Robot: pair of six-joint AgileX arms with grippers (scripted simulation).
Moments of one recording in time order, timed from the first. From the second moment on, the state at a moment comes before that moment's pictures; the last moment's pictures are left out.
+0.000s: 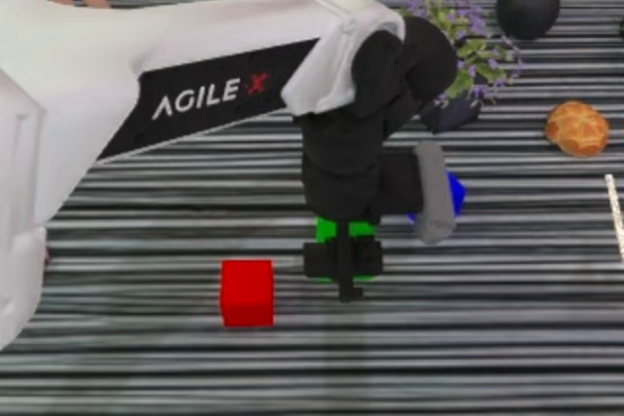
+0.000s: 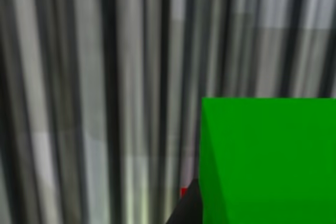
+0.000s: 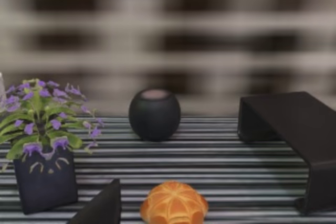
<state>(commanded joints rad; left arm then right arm) -0.81 2.10 1.68 -1.14 0.01 0.76 0.00 0.00 0.00 0.00 0.00 0.00</state>
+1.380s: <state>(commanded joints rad) -0.82 2.18 1.53 -0.91 0.01 0.76 0.00 0.00 0.00 0.00 0.00 0.00</state>
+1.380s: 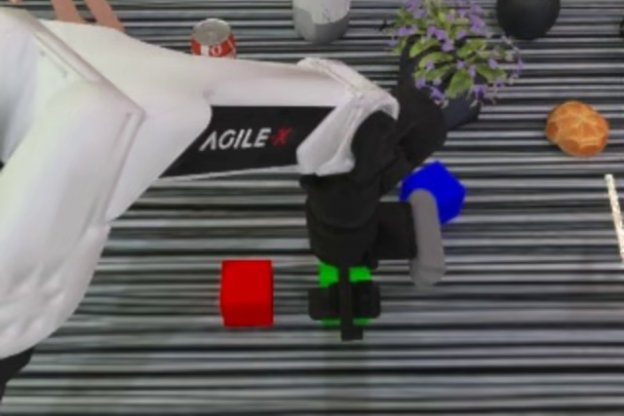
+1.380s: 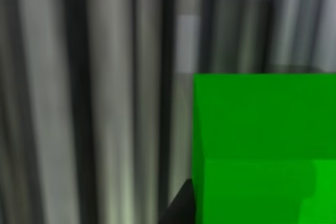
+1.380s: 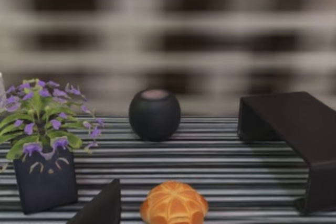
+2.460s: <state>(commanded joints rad) -0.81 2.14 1.63 -1.06 0.01 0.76 0.00 0.00 0.00 0.00 0.00 0.00</state>
